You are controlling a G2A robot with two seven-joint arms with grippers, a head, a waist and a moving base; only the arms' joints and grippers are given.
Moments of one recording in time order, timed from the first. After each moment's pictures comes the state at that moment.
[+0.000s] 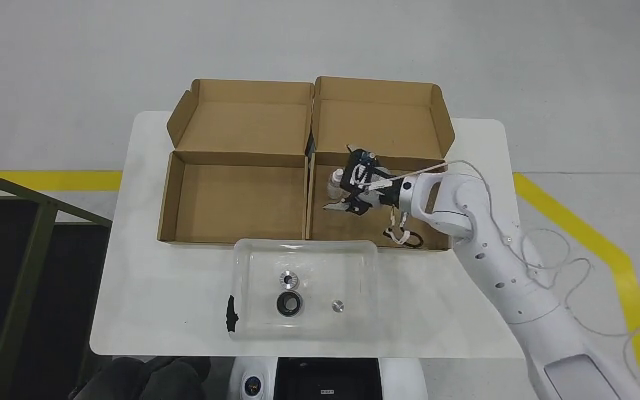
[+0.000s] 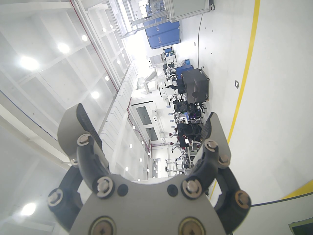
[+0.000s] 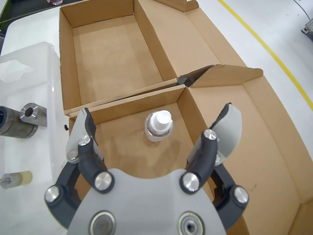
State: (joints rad) left arm -0.29 -0.19 -0.48 -1.38 1.96 -0.31 0.15; right arm -0.84 -1.17 1.01 -1.56 -1.12 -0.75 0.44
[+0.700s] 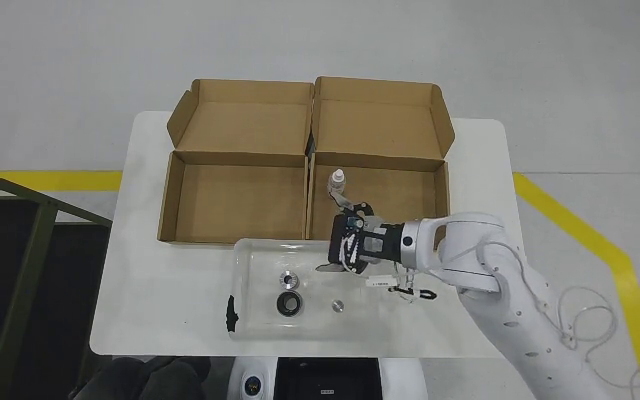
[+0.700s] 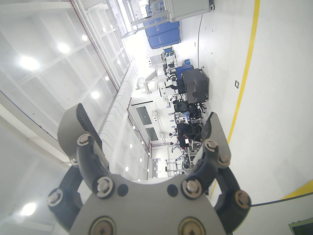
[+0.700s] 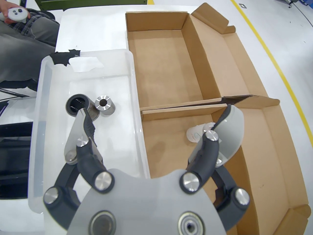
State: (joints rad) left arm -0.29 -0.19 -0.48 -1.38 1.96 -0.31 0.15; right arm -1.07 -1.12 1.06 -2.00 -1.01 -0.80 0.73
